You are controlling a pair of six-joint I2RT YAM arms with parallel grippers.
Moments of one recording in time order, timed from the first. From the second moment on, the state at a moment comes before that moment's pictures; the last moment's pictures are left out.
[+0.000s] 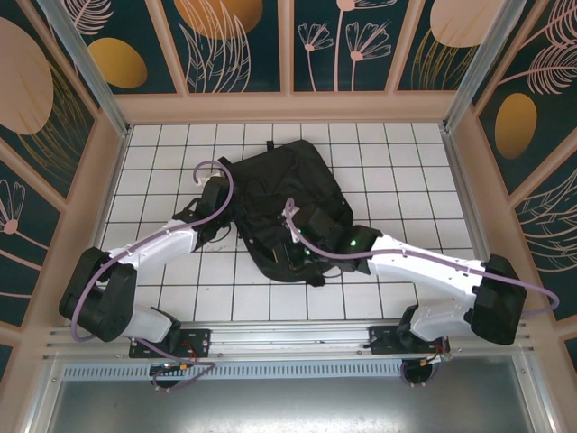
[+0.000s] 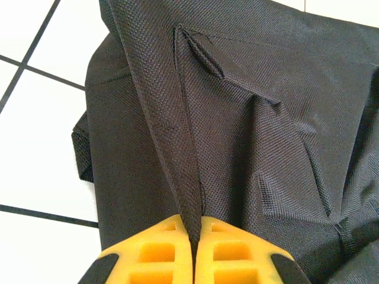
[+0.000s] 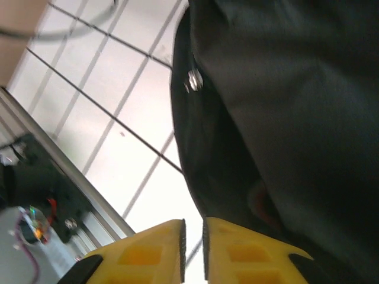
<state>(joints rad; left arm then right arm) -0.50 1.43 0.79 -0.07 -0.15 -0.82 1.04 1.33 0.99 -0.43 -0.13 0.58</state>
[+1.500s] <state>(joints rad) -0.50 1.43 0.78 -0.06 -0.16 -0.81 0.90 1.58 1.02 -0.31 -0.52 0.78</state>
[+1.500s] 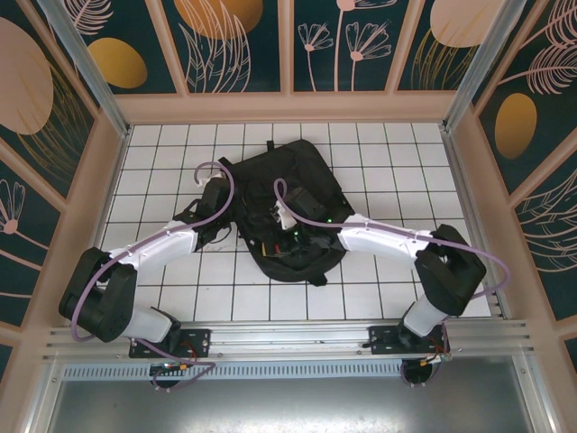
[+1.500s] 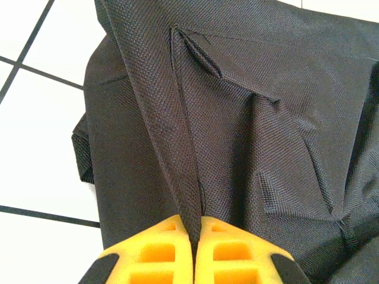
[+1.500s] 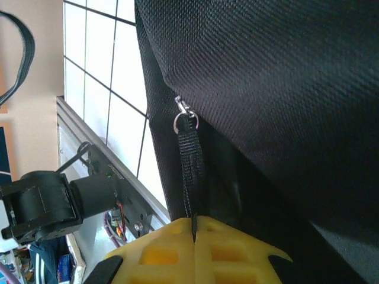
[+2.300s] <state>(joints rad) -0.50 1.44 0.79 -0.06 -0.13 -0.81 1.03 1.63 1.10 -0.40 -0.34 0.66</state>
